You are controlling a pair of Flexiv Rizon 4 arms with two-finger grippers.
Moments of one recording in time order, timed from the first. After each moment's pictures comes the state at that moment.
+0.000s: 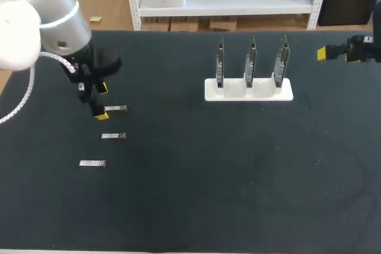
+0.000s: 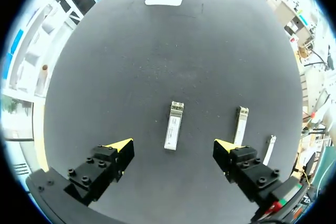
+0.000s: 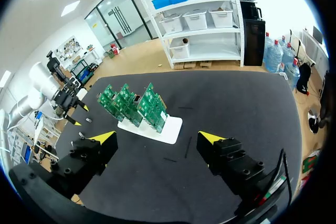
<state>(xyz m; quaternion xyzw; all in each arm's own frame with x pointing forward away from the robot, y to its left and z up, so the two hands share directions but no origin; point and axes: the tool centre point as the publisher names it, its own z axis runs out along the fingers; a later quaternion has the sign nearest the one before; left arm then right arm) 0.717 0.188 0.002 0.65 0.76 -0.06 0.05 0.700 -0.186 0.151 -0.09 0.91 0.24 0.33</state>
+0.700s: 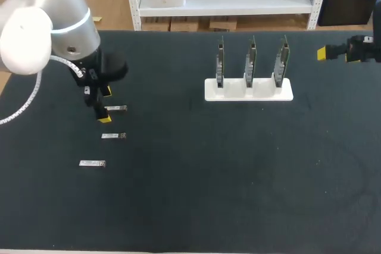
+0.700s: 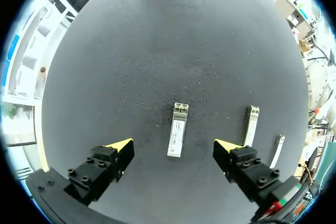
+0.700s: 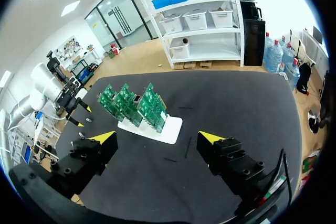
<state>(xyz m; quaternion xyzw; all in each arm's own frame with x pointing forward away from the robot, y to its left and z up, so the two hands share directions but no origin) 0.721 0.186 -0.013 0.66 0.75 -0.03 0.03 0.700 -0.186 0.151 -0.09 0.91 0.24 0.33</state>
